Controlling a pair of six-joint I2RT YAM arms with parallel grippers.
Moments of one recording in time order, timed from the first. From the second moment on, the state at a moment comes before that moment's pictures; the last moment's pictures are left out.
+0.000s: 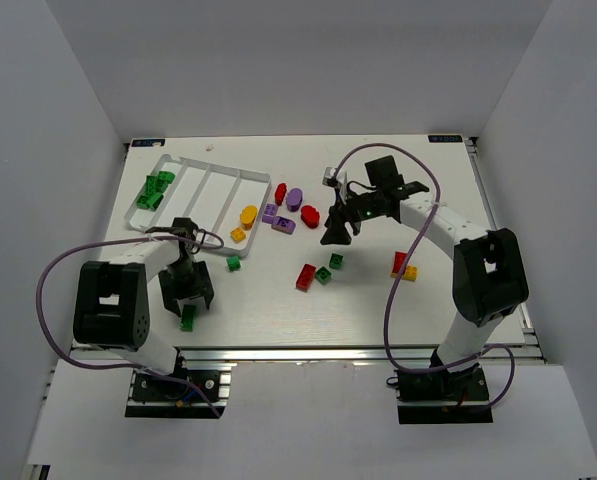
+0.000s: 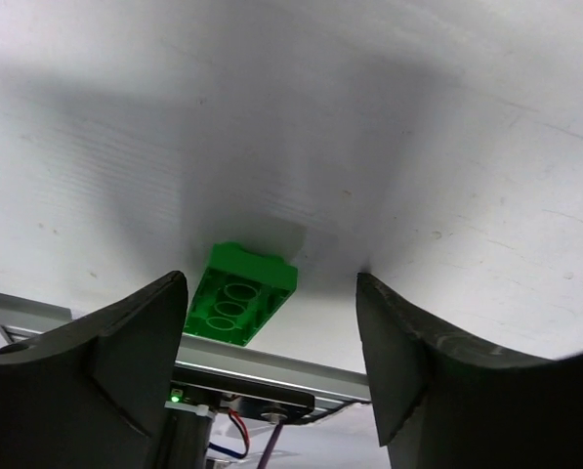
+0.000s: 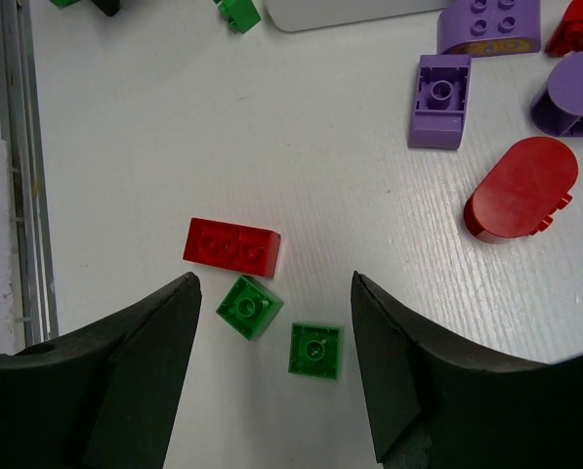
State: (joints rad) left arm -0.08 1.56 0.83 -0.89 -0.09 -0.39; right arm 0.42 1.75 1.29 -0.46 -0.92 -0.52
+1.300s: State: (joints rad) left arm 0.22 1.60 1.32 -0.61 0.05 -0.59; right arm 0.40 1.74 1.33 -0.52 -0.93 -0.54
